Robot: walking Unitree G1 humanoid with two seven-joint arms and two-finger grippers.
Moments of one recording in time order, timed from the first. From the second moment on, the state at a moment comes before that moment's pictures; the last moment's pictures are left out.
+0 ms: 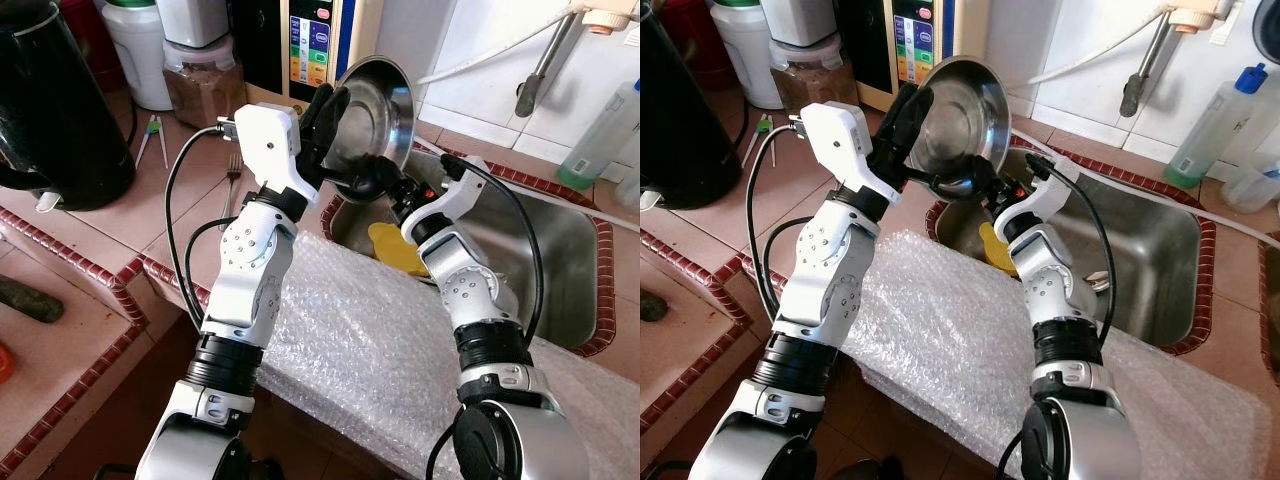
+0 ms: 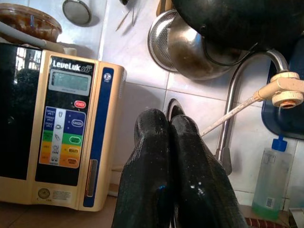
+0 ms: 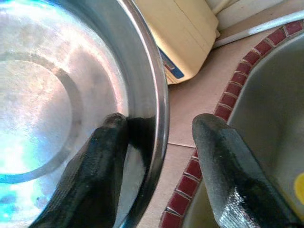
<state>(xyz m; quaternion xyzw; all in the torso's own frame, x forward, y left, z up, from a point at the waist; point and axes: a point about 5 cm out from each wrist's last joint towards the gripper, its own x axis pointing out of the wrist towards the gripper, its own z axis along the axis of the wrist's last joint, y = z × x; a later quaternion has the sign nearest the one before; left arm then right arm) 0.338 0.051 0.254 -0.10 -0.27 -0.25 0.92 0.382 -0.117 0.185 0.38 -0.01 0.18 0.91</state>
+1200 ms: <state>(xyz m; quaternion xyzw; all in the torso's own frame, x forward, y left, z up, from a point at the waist) 0.340 0.066 0.244 -0.11 -0.25 -0.23 0.94 0.382 -0.117 0.180 0.43 -0.01 0.21 0.88</state>
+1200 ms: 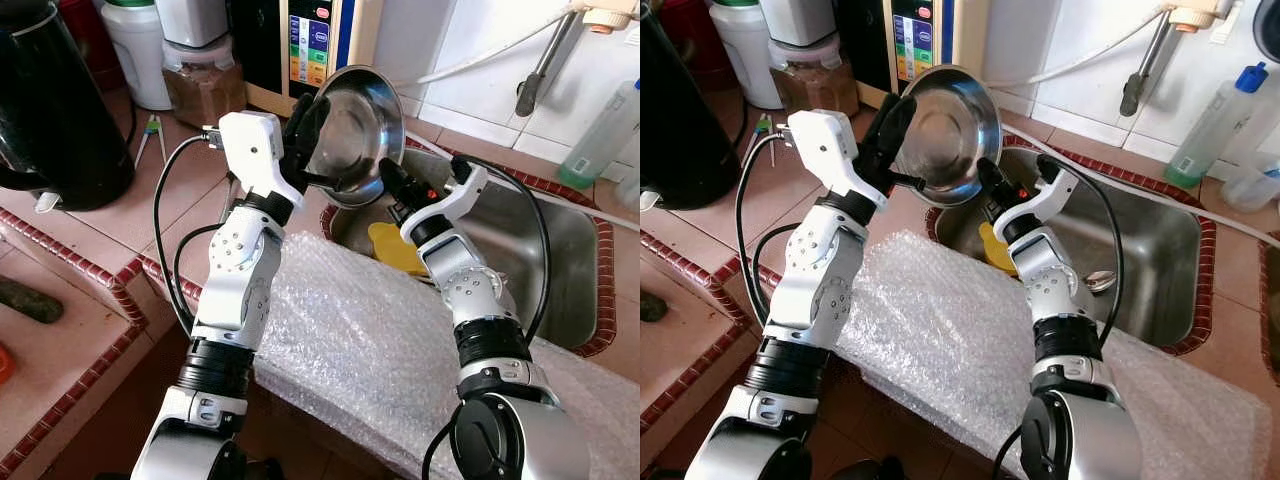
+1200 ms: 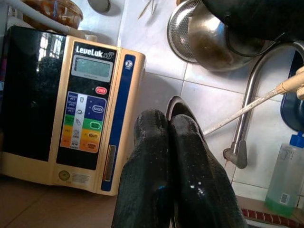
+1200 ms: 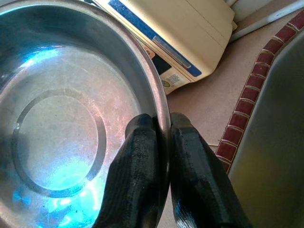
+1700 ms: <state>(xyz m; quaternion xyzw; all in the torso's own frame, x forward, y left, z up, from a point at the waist) 0.339 0.069 0.233 -0.09 -0.23 -0.23 0.94 0.383 -0.123 0.184 0.37 -0.02 0.20 0.91</state>
